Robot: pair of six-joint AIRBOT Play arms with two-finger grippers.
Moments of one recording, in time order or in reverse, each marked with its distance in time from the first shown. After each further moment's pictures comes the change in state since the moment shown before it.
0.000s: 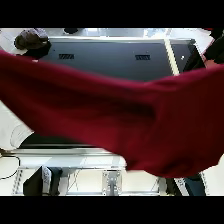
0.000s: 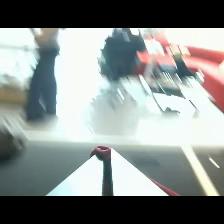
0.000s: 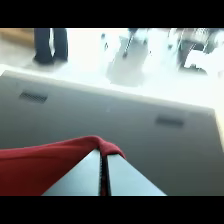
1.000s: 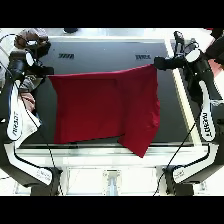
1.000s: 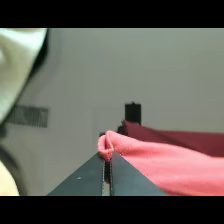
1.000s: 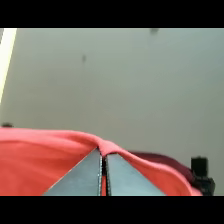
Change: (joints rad) left arm -0.744 -1.065 0.164 1.187 0.168 -0.429; right arm 0.245 -1.065 -0.004 0.051 -0.439 0.024
